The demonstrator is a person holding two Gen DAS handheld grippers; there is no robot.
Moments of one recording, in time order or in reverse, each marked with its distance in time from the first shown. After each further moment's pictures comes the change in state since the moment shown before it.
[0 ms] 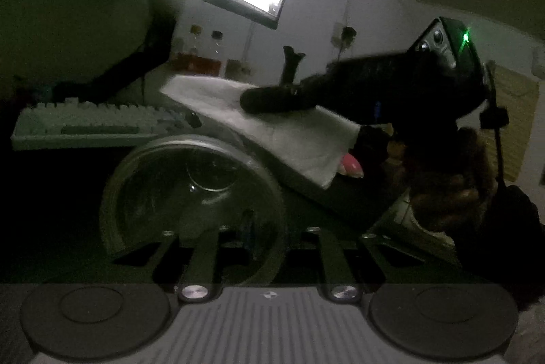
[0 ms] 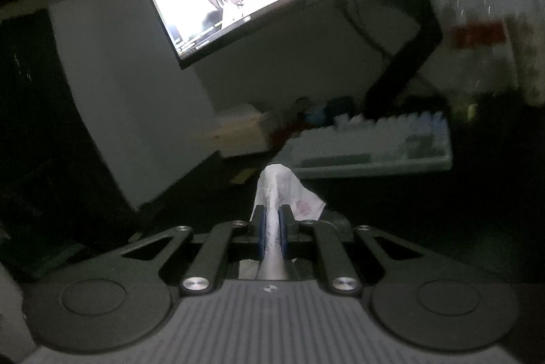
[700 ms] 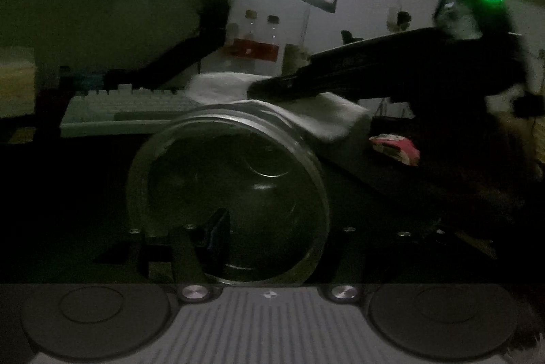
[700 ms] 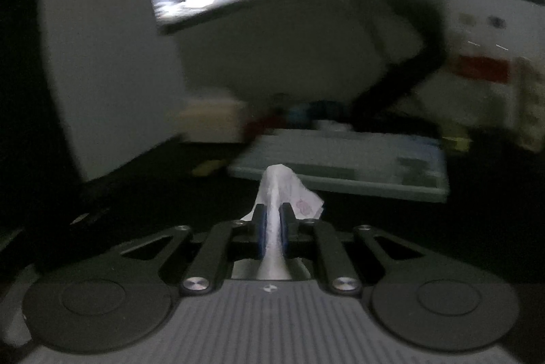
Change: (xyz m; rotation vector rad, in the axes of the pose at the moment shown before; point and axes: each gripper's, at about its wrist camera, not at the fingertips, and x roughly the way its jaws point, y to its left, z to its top) left arm 0.015 0.039 0.014 -0.026 0.050 0.213; right arm 0.046 0.029 -0.004 -0.216 0.034 -0.094
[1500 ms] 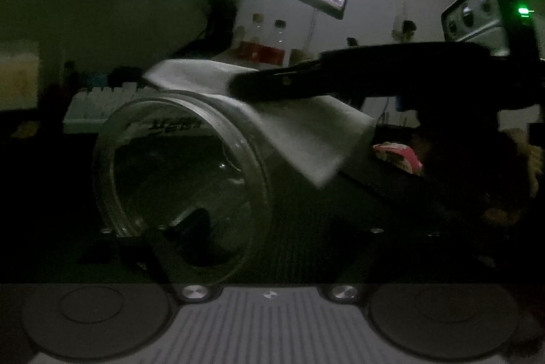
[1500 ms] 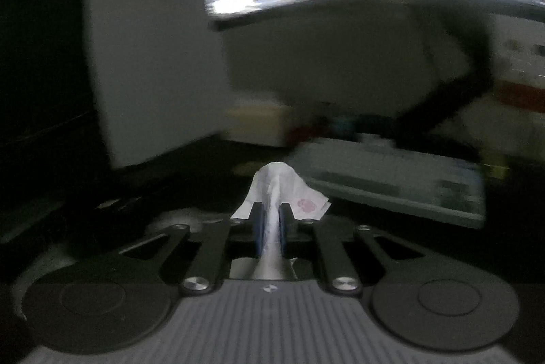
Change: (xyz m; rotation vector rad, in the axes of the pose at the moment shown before) left arm 0.010 0.003 0.002 -0.034 -0.012 0.018; right arm 0.021 -0.008 0.008 -0.062 -0.014 -0.108
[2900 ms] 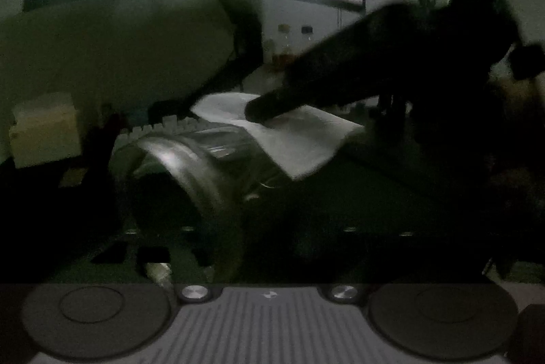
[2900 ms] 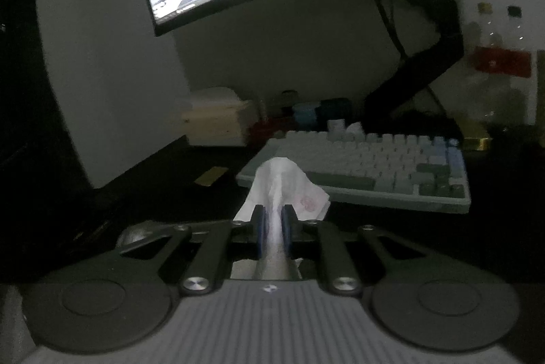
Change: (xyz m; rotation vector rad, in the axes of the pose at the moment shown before) left arm -0.033 -0.091 -0.026 0.164 -0.038 0.230; right arm 0.019 -0.016 0.012 0.136 0.049 0.075
